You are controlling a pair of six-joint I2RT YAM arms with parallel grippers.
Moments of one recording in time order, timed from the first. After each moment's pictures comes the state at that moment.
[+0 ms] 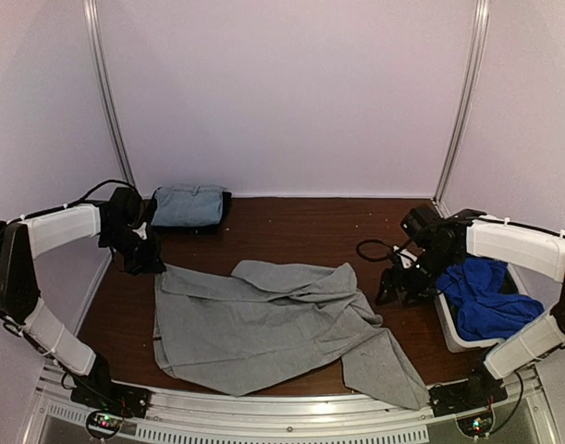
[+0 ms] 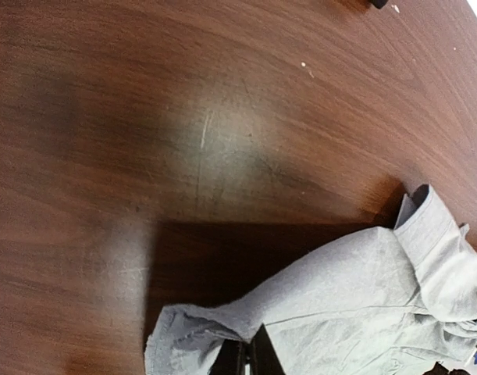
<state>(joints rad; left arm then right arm) -0.14 1.51 1.04 -0.75 0.28 -0.54 0.47 1.38 0.94 -0.91 -0.31 0.47</state>
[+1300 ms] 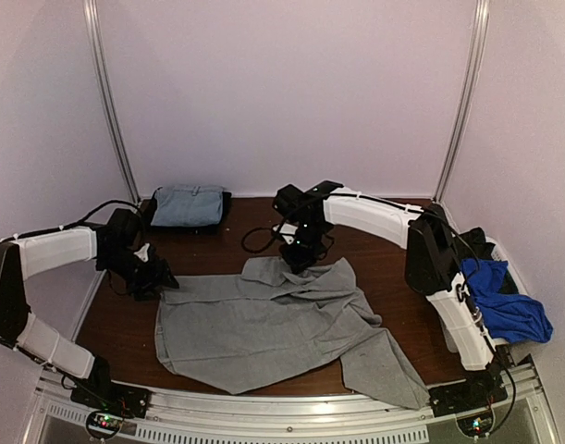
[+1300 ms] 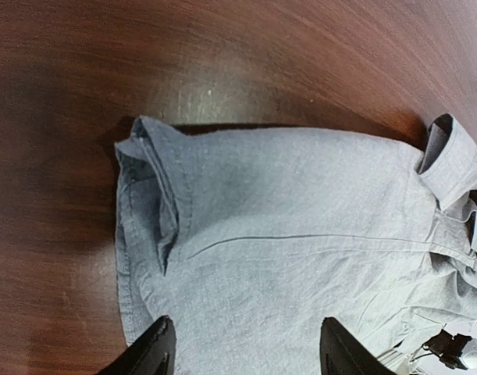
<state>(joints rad) -0.17 1.39 0.83 -0.68 0.37 -0.53 0.78 2.43 2.24 -1.14 -0.06 0.15</state>
